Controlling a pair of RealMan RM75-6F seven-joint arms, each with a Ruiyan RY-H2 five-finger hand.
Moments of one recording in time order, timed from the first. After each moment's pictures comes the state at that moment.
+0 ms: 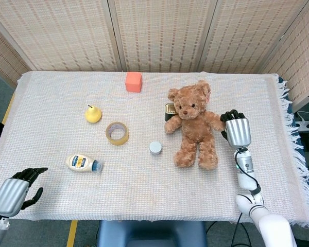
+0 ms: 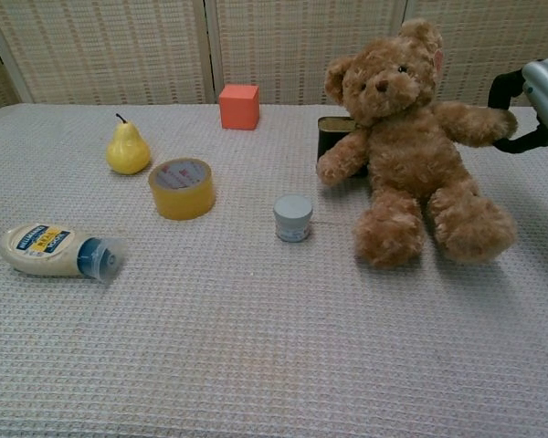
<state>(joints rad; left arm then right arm) -0.13 -1.10 0.04 -1.58 1.66 1.47 0.02 0.64 -1.99 0.24 -0.30 -1.40 1.35 0.11</state>
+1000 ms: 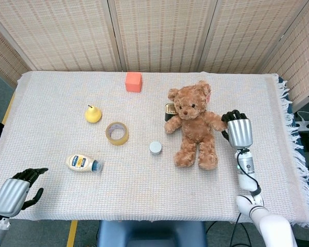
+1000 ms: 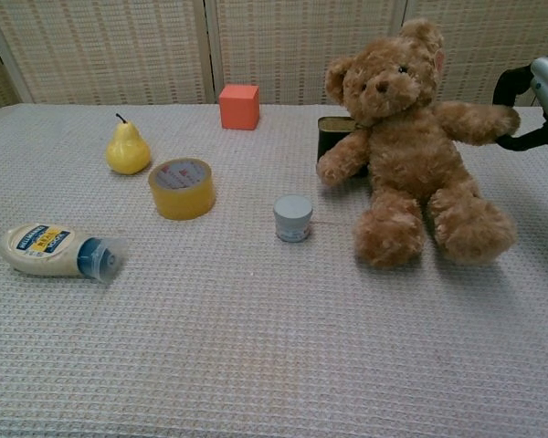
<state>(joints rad) -0.13 -1.10 0.05 -1.59 1.66 1.47 0.03 0.64 -1.99 0.25 -0.32 -1.38 1.40 0.14</state>
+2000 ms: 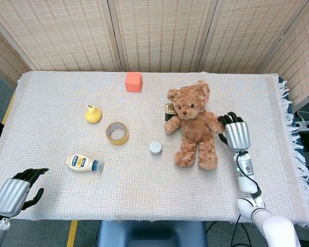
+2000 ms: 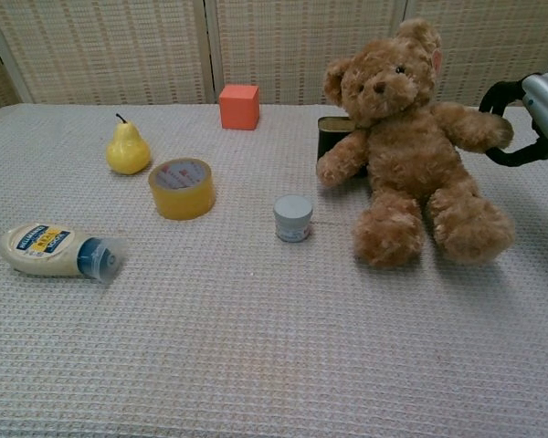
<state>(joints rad) -0.13 -1.10 0.05 -1.59 1.66 1.47 0.03 0.61 -1.96 0.21 -0.38 -1.40 1.35 0.17</state>
